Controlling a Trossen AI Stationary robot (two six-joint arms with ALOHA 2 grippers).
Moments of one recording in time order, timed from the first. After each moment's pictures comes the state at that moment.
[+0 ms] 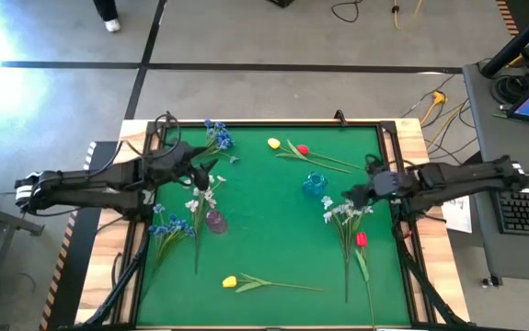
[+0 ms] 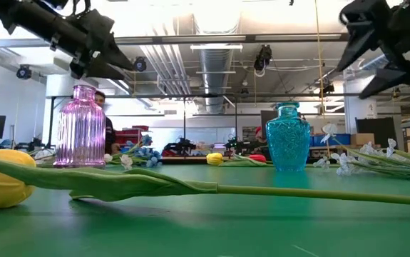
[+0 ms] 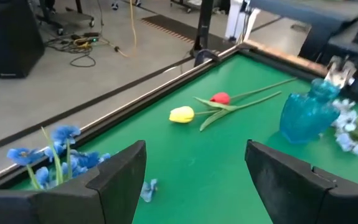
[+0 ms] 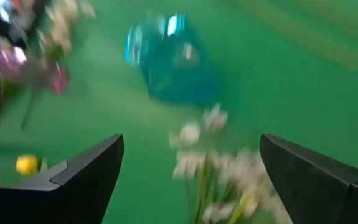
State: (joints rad) left arm 0.20 0.76 0.53 -0.14 -0.44 -0.27; right arm 0.12 0.80 0.67 -0.83 0.24 1.19
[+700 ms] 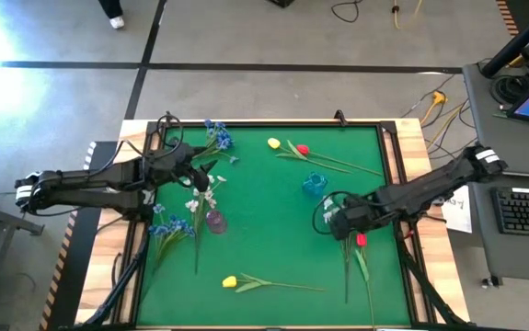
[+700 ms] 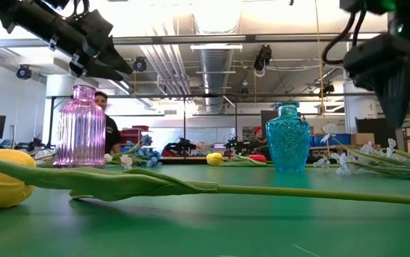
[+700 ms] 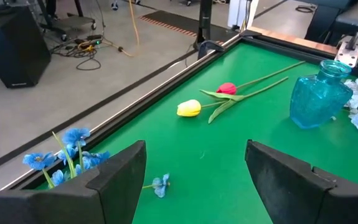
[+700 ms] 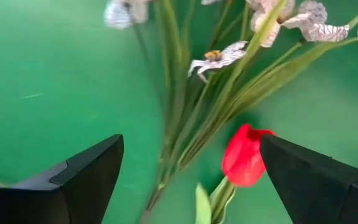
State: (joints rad) left arm 0.20 0.75 0.53 -0.18 -0.44 -0.20; right arm 0.30 1.28 0.75 -0.89 -0.08 1.57
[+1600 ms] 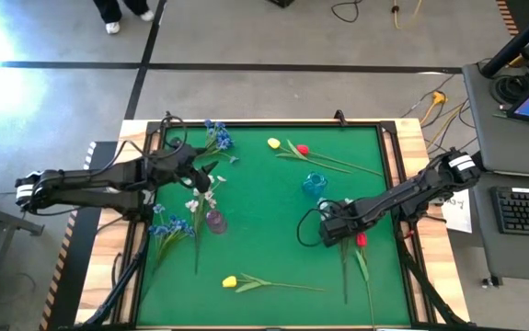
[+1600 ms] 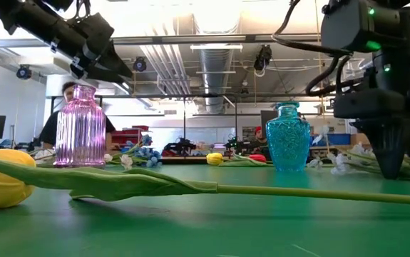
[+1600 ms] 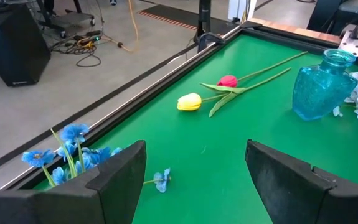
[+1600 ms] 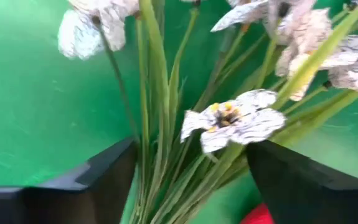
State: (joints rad) left arm 0.20 0.78 0.53 -0.18 -0.44 -0.19; right arm 0.30 1.57 0.76 -0.74 0.02 1.47
